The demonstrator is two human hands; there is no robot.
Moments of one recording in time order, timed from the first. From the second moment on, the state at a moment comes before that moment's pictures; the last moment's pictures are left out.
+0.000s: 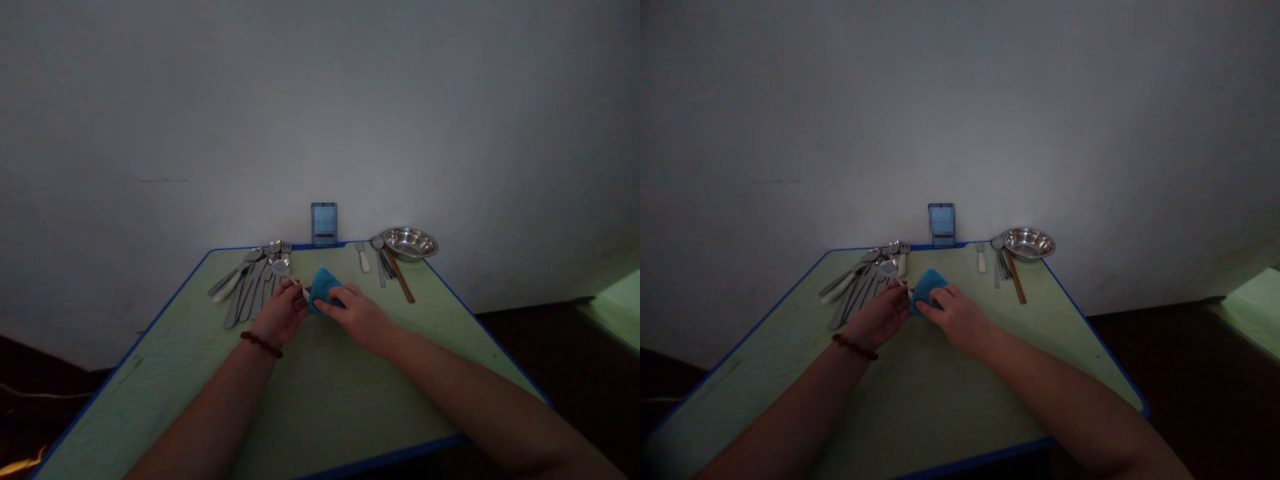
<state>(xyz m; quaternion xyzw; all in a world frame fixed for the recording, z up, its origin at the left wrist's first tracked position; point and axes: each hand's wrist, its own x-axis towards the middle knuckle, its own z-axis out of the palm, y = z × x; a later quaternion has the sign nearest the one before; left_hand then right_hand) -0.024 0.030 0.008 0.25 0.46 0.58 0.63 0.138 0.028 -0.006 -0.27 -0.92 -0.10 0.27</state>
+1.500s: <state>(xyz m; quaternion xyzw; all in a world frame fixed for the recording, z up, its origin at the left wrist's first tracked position) -0.024 0.030 0.016 0.20 0.39 0.61 0.67 0.149 0.037 -0.005 -0.32 -0.88 -0.11 0.32</state>
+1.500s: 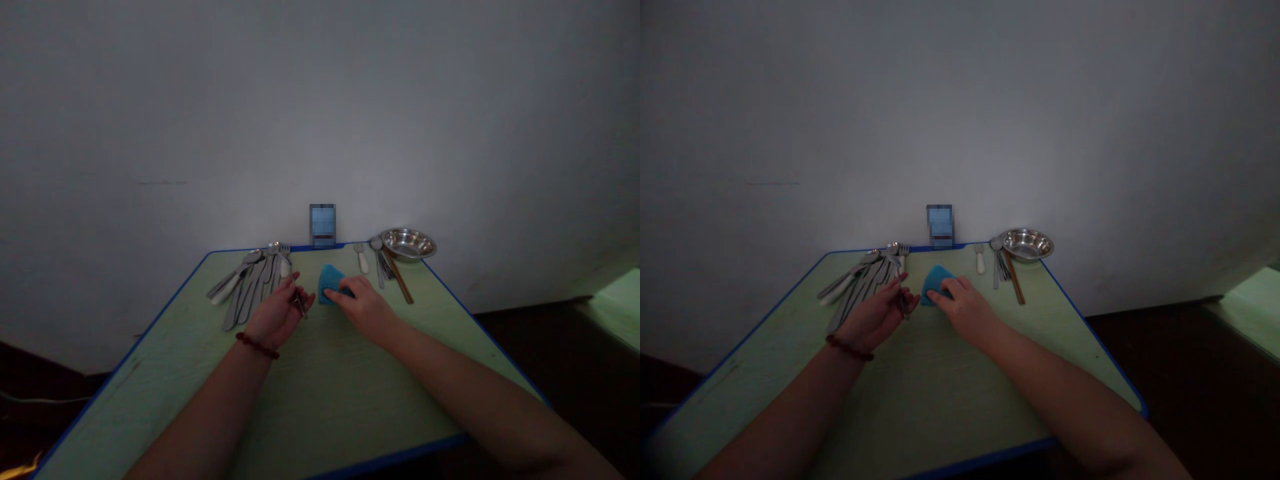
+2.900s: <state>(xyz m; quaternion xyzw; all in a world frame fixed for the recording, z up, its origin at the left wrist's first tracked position) -0.006 0.010 0.010 0.31 0.35 0.44 0.76 0.145 0.037 -0.007 -0.38 -0.87 -0.10 0.30</state>
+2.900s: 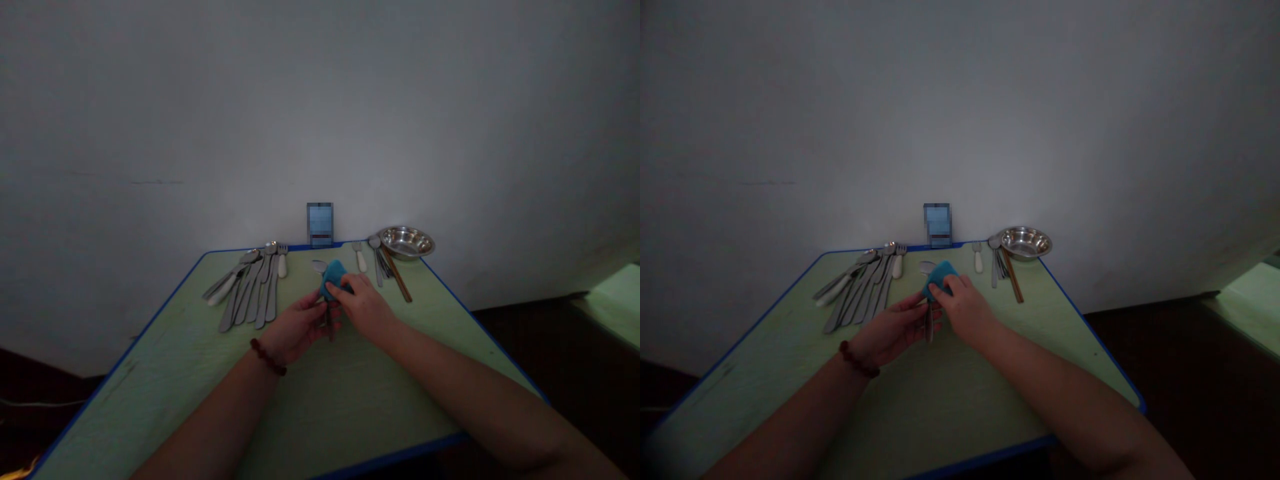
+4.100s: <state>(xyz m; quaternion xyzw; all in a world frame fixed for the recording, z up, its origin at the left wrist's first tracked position) -0.008 0.011 0.011 0.32 0.35 0.43 0.76 0.144 0.034 -0.006 -0.37 -0.88 -0.08 0.29</state>
